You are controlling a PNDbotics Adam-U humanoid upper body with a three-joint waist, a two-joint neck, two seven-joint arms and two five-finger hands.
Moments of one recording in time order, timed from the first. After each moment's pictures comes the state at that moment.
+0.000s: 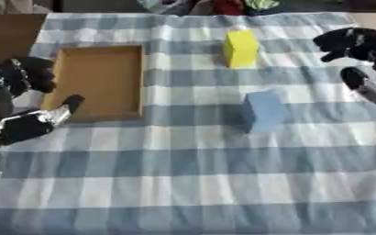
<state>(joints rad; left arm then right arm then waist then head) -0.20 0.42 -0.02 -1.91 -0.07 0.07 0.03 -0.47 -0.70 0.11 -1.66 -0.07 -0.38 0.53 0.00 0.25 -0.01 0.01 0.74</state>
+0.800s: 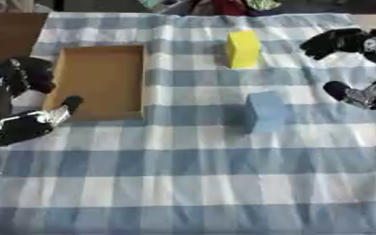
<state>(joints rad) -0.20 0.42 -0.02 -1.91 -0.07 0.06 0.02 -0.60 -0.75 0.22 -1.54 0.06 -0.47 0.57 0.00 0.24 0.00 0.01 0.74</state>
